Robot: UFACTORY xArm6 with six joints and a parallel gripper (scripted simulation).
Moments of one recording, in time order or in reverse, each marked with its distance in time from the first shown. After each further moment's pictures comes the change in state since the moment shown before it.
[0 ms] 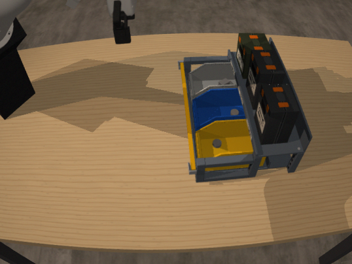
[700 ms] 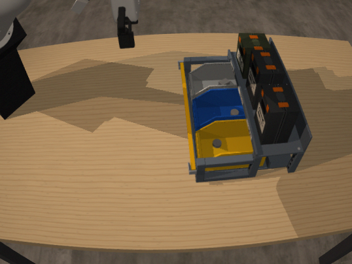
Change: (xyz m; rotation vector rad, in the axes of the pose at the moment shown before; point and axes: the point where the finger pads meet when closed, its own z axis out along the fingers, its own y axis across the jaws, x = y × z) arm -0.005 0.012 0.022 -0.004 0.000 0.001
